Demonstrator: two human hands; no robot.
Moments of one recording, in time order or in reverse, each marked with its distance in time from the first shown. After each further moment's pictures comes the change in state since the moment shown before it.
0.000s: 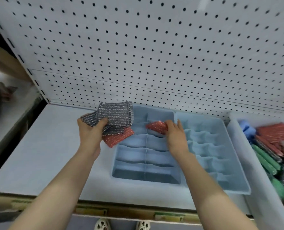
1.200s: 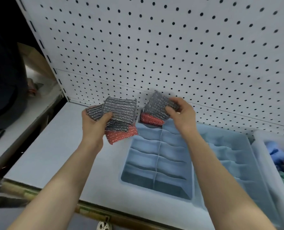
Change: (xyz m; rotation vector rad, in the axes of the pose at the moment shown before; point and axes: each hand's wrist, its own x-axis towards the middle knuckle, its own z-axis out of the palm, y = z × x) left_hand 0.018 0.025 -0.008 -0.058 0.067 0.081; right_hand 0.068 -0.064 -0.051 0.819 0.125 -0.177
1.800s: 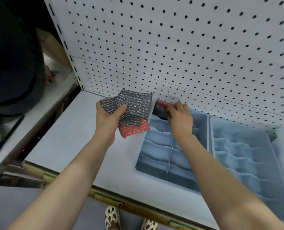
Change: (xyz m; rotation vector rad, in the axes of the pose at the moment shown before) left_hand -0.004 -0.004 -0.016 0.029 -0.042 -0.002; right_hand -0.018 0.035 0.058 -0.973 -0.123 -0.206
